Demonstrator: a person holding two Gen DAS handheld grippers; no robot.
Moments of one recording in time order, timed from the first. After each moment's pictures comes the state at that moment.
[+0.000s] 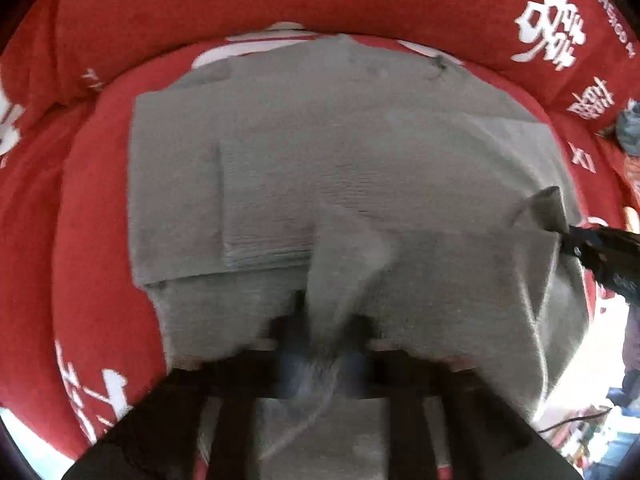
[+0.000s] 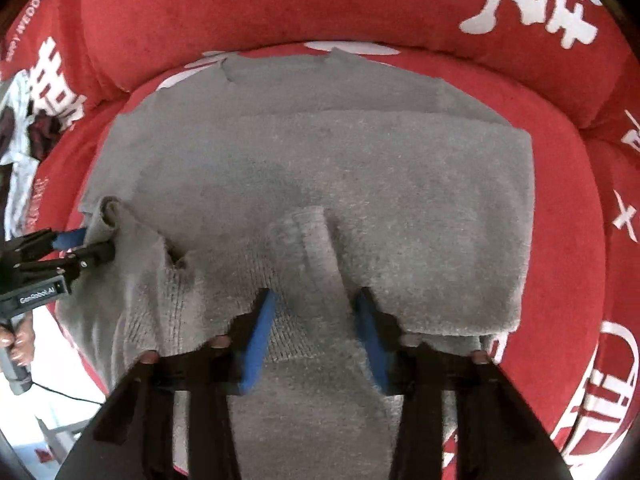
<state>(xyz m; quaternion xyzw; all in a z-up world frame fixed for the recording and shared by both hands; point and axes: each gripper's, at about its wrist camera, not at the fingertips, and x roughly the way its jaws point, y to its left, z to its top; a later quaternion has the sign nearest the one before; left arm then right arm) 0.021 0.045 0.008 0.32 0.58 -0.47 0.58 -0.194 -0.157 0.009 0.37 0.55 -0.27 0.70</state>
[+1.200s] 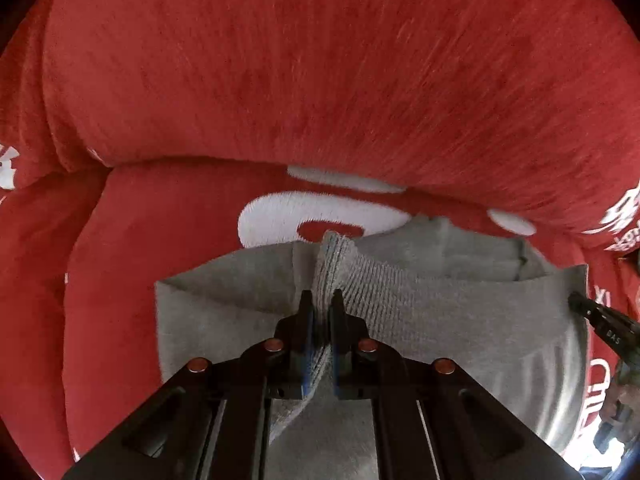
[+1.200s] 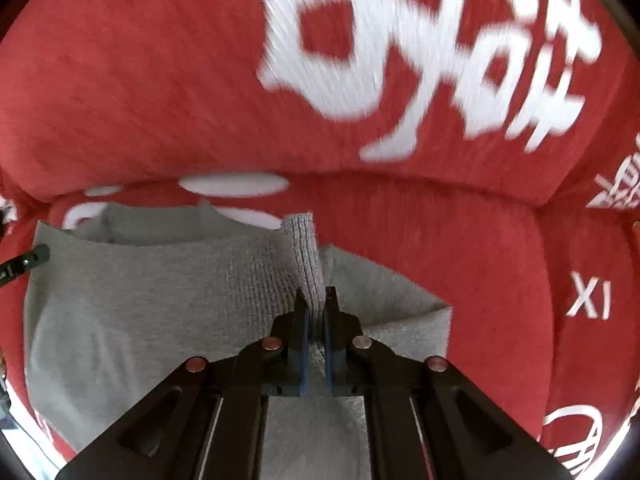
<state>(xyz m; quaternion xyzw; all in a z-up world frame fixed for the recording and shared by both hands) 0.134 -0.078 -0.017 0.23 0.57 -0.42 0.67 -0.174 -0.295 -0.022 0.35 0.52 -0.38 0.68</state>
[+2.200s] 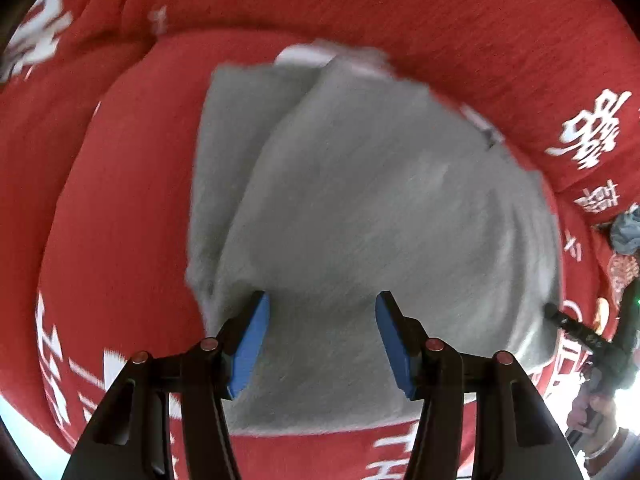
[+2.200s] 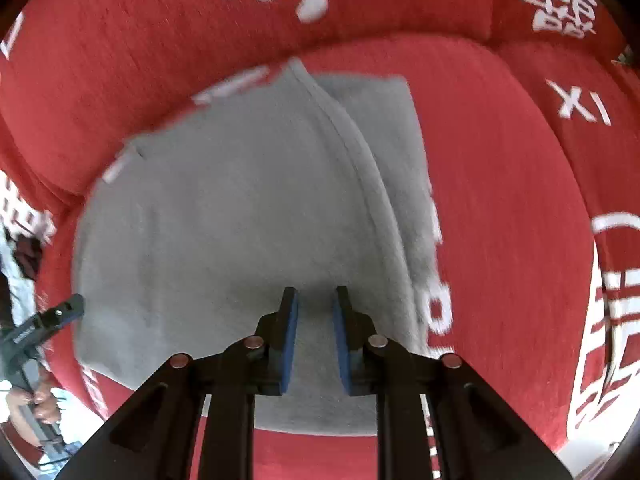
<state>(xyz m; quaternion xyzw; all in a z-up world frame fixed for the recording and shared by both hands) 0.075 0.051 -0.014 0.19 0.64 -0.41 0.61 -0.266 -0.167 -0.003 0.47 0.47 -0.37 0.65</state>
